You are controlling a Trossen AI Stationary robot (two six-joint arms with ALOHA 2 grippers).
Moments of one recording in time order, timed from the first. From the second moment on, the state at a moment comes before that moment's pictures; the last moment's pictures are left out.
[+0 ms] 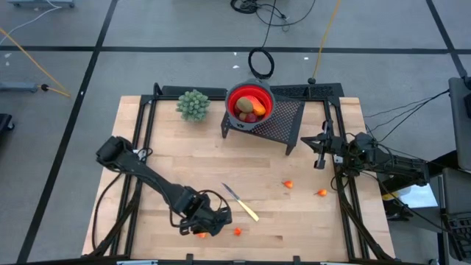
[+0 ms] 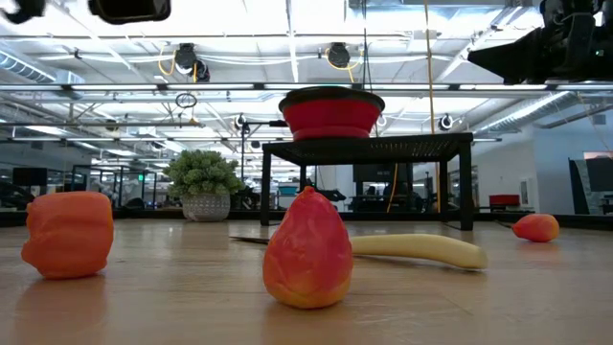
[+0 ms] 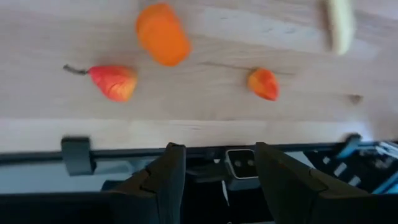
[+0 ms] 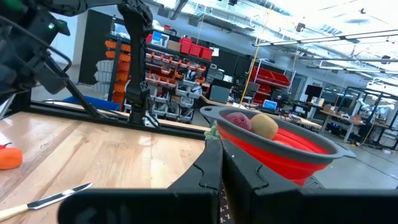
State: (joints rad) left arm -0.55 1.84 1.47 -0.73 0.10 -2.32; right arm -0.19 0.03 0.12 0.08 0.00 -0.25
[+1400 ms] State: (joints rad) left arm -0.52 1.97 1.47 -0.84 0.10 -2.36; right arm -0.19 0.03 0.12 0.08 0.00 -0.25
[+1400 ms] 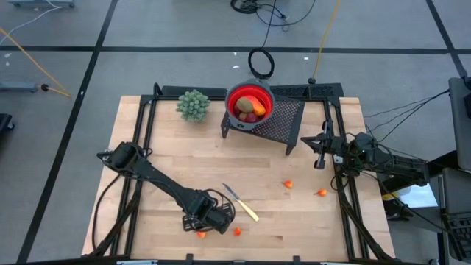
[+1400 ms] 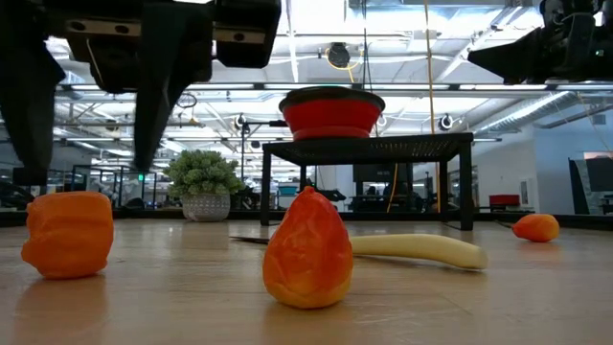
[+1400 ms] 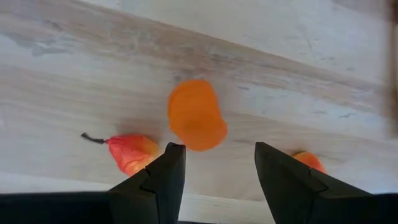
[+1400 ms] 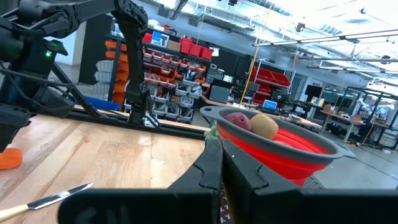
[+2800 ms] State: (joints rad) left arm -0.50 2.07 1.47 -0.86 0.13 -2.34; right arm -0.19 0.03 0.12 0.08 0.00 -0.25
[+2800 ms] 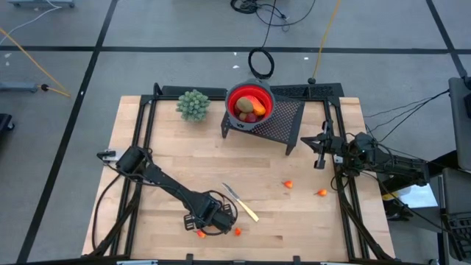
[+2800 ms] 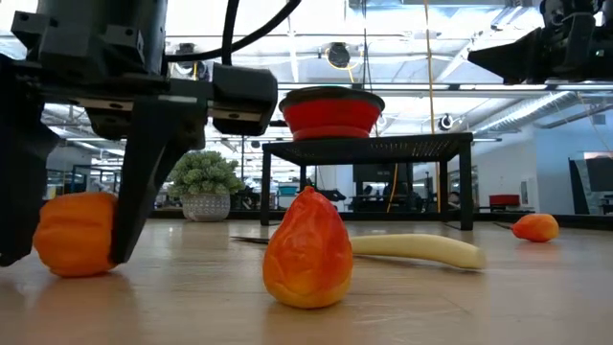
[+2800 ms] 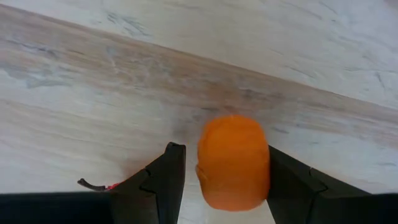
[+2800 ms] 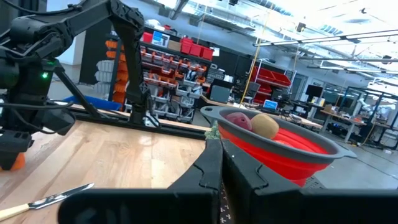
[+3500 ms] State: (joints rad) left arm -0.50 2.07 1.47 -0.87 0.08 -2.32; right arm -0.19 0.03 0.12 0.08 0.00 -0.25
